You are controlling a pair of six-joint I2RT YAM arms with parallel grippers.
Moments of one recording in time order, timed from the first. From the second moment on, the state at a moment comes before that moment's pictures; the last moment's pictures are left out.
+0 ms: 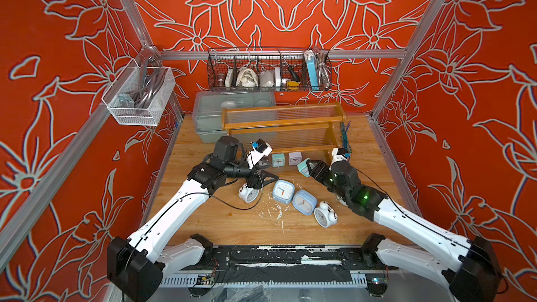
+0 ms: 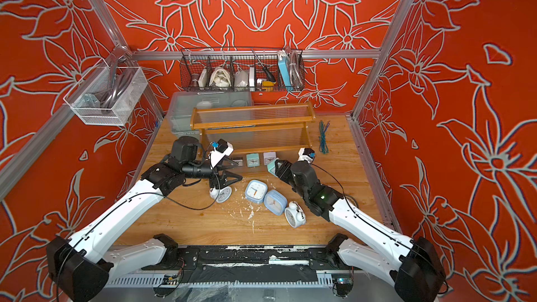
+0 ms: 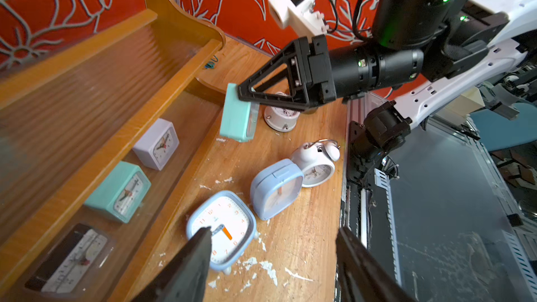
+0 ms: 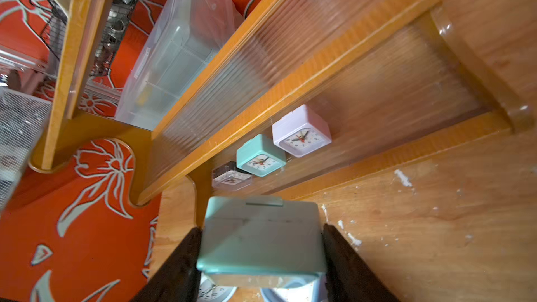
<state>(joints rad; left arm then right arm) -0.42 1.11 0.99 -0.49 0.80 0.16 0.73 1.00 0.66 -0.12 0.26 0.92</state>
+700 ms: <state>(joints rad) -0.42 1.11 0.91 -0.53 0.78 0.15 0.68 1.19 0.51 0.23 0.41 0.24</state>
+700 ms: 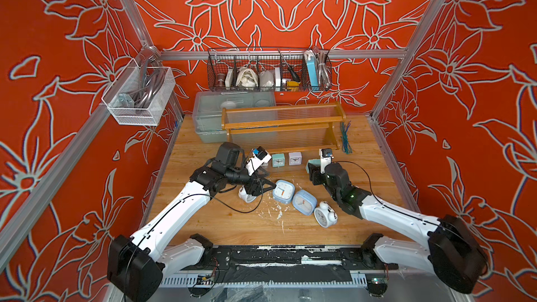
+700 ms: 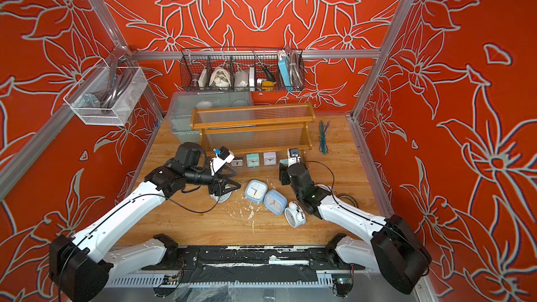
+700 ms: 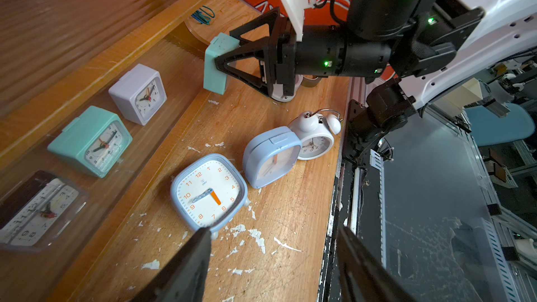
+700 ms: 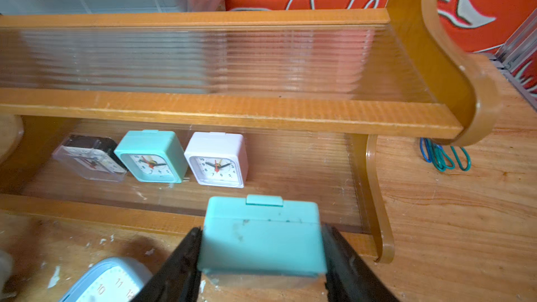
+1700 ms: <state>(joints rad) -0.42 1.09 0.89 -0.54 0.78 0.15 0.59 1.58 0.56 0.55 0.46 0.19</state>
